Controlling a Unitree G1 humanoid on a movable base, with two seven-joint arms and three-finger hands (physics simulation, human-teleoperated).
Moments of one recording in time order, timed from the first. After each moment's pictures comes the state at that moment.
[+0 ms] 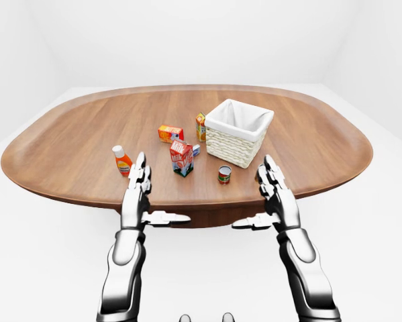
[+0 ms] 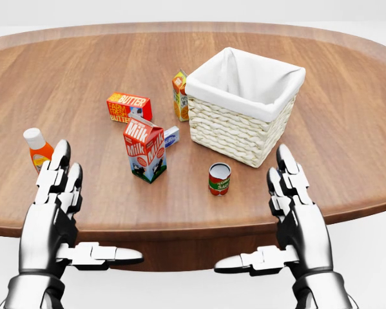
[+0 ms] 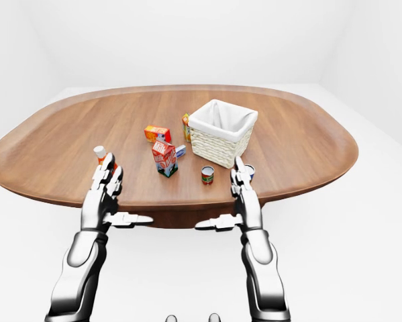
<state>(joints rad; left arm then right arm) 0.03 0.02 0.03 -0.25 -0.01 0.09 -0.06 0.06 -0.01 -0.01 -0.24 0.06 0.09 0.11</state>
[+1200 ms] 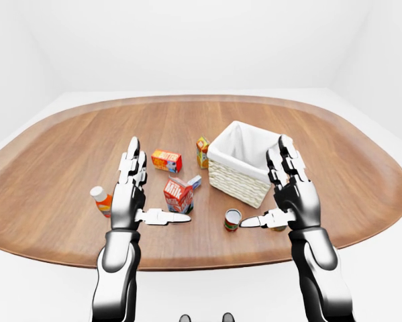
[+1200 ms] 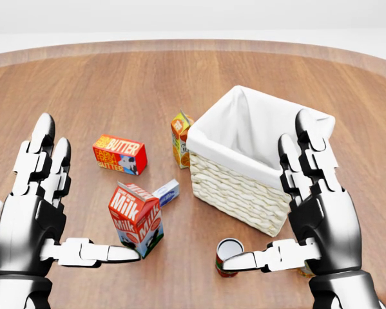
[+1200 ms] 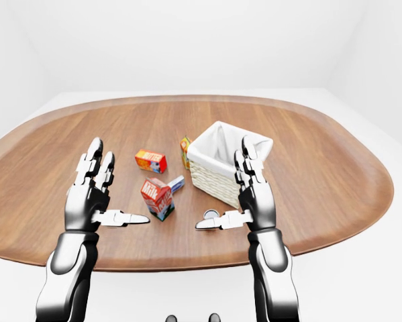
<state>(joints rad) 0.05 0.02 0.03 -0.45 0.00 0.09 -0.09 0.09 -0.02 -0.03 -0.49 0.12 0.09 0.15</state>
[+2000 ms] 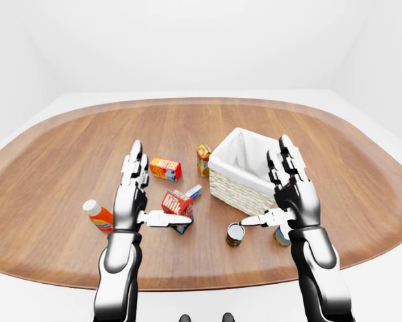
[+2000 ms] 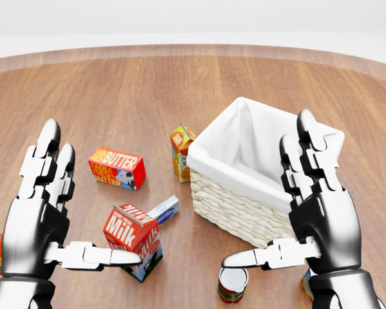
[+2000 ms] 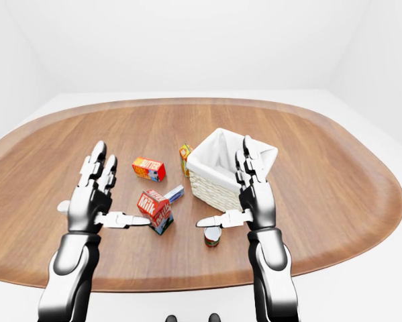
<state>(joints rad) 0.06 0.02 0.02 -0.44 0.01 0.09 -0.09 0.08 -0.02 -0.03 -0.48 0.12 0.09 0.14</state>
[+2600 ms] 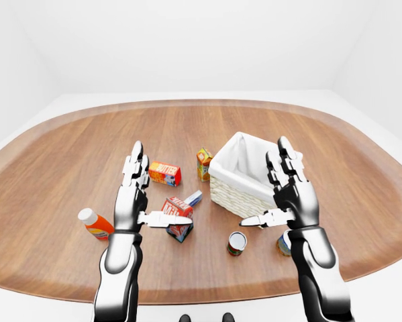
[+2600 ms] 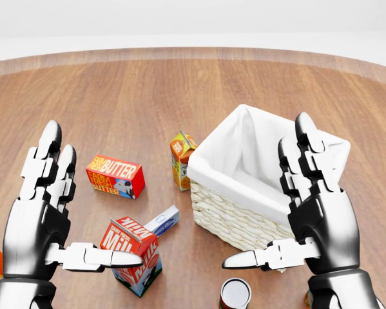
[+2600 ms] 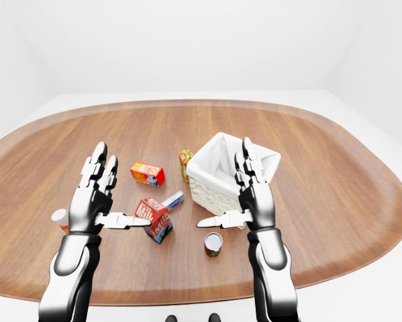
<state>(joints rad) 0.07 0.01 0.02 -0.44 0.01 0.09 -0.09 0.08 -0.02 -0.04 -0.46 0.13 0.09 0.15</state>
